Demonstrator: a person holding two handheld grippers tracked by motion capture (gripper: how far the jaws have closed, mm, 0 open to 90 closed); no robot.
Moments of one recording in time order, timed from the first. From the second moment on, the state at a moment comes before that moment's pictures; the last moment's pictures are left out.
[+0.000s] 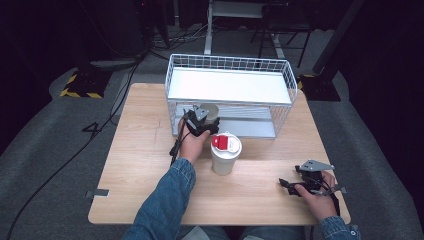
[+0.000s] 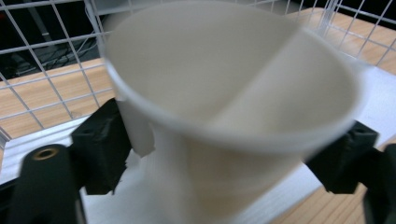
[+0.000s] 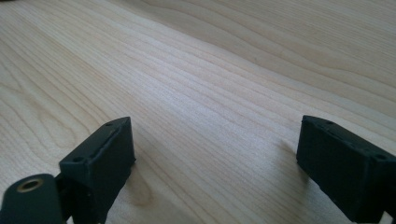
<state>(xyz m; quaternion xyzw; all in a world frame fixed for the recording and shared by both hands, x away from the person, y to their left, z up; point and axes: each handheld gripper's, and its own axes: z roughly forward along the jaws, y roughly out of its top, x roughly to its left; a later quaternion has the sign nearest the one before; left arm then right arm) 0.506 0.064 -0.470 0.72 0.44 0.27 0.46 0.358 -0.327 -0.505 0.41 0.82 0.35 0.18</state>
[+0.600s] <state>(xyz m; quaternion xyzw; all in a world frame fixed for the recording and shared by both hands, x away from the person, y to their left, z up) 0.496 0.066 -0.459 0.72 0.41 0.27 0.48 0.358 -0.327 -0.505 0.41 0.82 0.35 0.18</state>
